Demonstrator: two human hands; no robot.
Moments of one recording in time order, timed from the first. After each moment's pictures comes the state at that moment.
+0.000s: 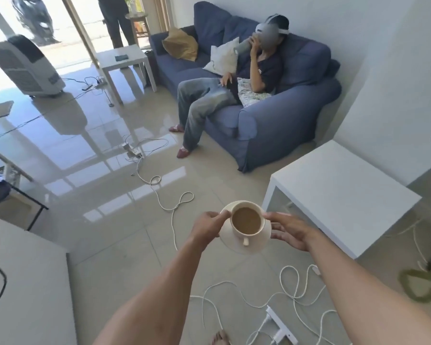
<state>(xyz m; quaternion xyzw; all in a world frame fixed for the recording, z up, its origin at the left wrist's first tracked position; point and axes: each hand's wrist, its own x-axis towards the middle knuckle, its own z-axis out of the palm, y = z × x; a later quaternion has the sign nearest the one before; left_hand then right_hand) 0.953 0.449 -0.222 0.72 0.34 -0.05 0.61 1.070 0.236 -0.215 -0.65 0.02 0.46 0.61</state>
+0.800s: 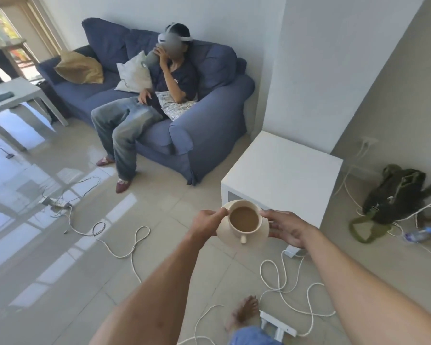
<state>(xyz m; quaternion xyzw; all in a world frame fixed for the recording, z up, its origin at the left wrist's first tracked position) 1.101 0.414 -0.223 0.77 0.19 -0.20 0.58 1.121 0.171 -0.227 -0.62 0.15 0.33 0.69</state>
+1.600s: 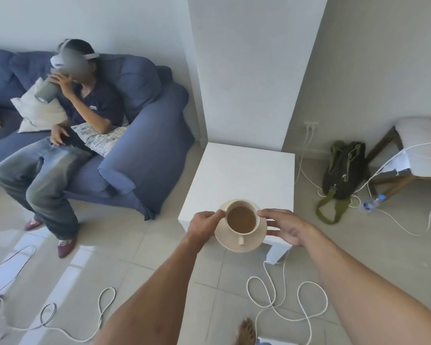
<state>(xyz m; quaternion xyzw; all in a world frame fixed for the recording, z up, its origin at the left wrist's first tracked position) 1.319 0.293 -0.238 0.80 0.09 -0.27 0.52 1.265 0.056 -0.227 -0.57 0.27 0.22 0.74</state>
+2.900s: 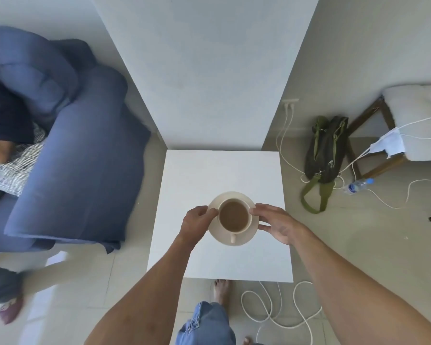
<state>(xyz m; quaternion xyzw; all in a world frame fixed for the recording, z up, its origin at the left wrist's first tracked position) 1.595 0.168 -0.349 0.79 0.04 -0.40 0.46 1.495 -0.052 -0.320 -0.50 0.36 0.19 0.77</state>
